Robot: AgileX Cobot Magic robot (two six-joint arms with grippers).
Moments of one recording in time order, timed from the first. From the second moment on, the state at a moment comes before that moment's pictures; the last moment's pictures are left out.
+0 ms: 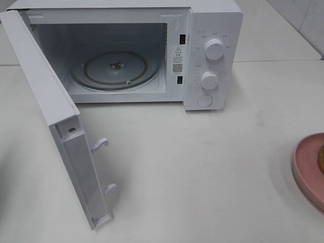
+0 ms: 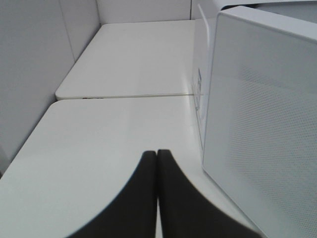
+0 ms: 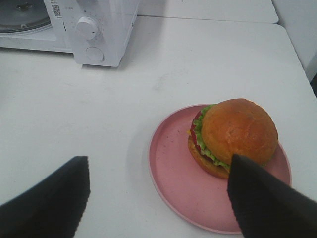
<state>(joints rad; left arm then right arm) 0.06 0.93 -0.19 0.09 -0.43 -0.04 0.16 0.00 -0.50 -0.07 1.01 0.04</state>
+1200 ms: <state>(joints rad) -0.45 1.54 -0.42 0.06 -0.82 -0.08 0.16 0.00 -0.50 -0.07 1.01 0.04</state>
